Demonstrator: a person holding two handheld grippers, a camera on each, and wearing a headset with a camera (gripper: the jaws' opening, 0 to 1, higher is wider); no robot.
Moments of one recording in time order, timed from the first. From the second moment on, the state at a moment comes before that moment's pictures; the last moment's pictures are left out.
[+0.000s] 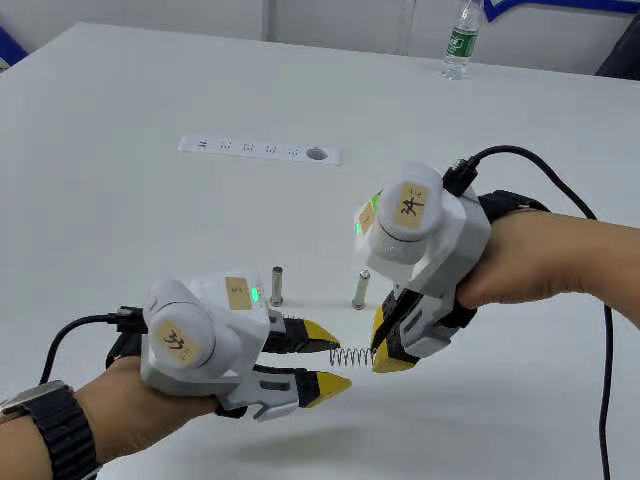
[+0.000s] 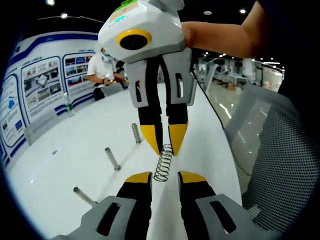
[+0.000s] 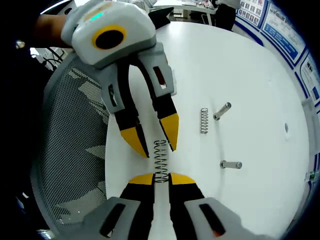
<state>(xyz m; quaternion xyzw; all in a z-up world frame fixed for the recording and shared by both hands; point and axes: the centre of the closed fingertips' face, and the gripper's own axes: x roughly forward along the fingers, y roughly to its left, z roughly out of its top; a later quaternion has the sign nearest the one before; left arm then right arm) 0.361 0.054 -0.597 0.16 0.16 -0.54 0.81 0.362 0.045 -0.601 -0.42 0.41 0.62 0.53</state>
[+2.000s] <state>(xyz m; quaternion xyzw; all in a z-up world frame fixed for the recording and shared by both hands) 0.372 0.051 -0.581 0.13 0.14 -0.54 0.82 0.360 0.081 -0.557 -0.39 0.34 0.64 0.56</state>
